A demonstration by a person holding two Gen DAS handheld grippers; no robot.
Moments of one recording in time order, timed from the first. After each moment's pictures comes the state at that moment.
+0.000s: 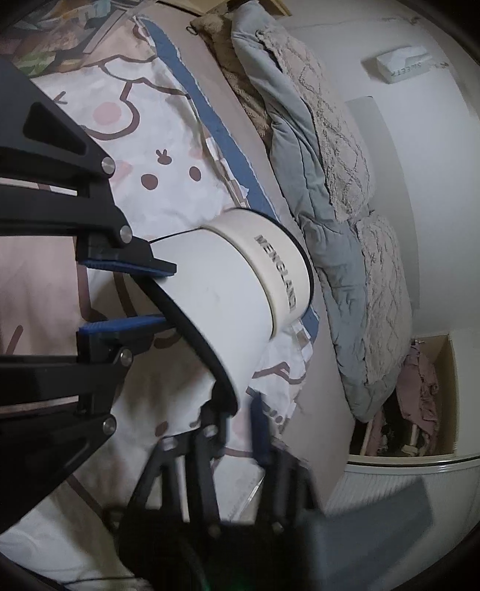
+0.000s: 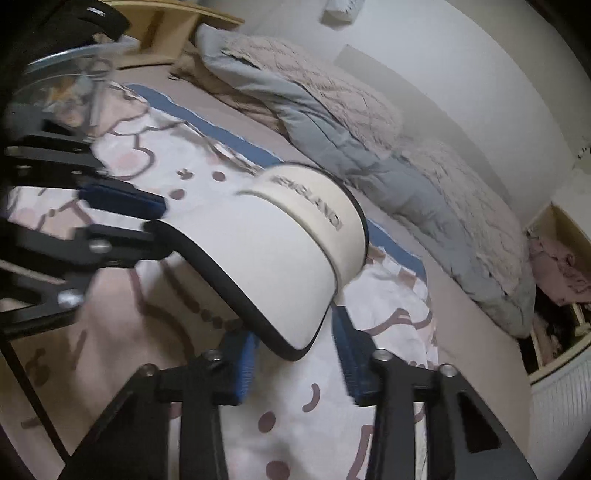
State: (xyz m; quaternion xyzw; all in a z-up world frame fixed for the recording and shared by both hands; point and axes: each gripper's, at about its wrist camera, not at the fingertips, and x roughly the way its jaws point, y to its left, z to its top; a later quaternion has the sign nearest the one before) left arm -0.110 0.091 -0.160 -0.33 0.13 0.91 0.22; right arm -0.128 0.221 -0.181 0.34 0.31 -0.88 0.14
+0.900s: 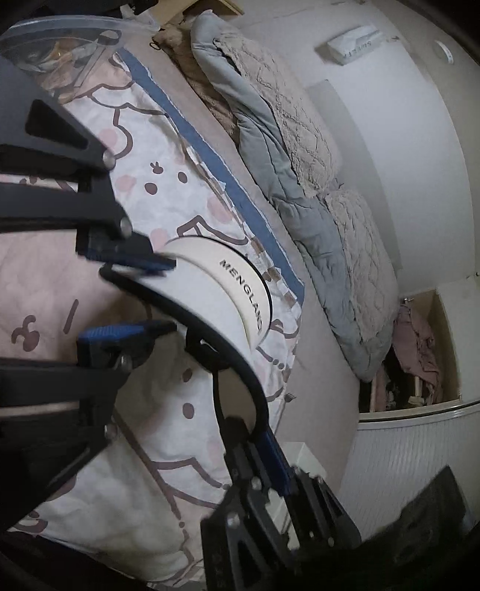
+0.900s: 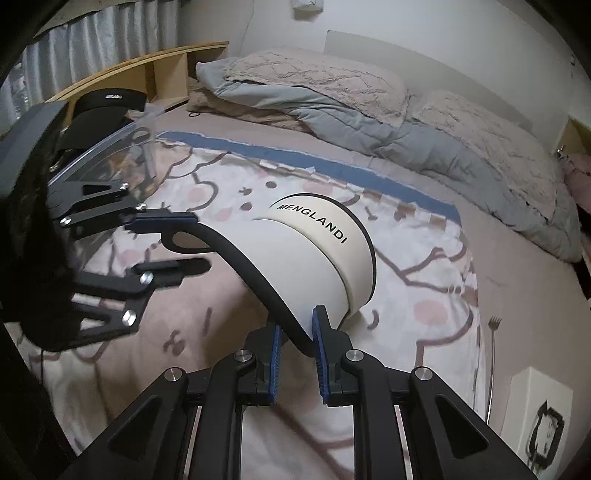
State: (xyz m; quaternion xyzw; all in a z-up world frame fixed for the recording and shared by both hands) left arm -0.029 0.092 -0.116 -0.30 0.20 0.90 0.26; right arm -0.050 0.262 -0.110 0.42 0.15 -0.87 0.21
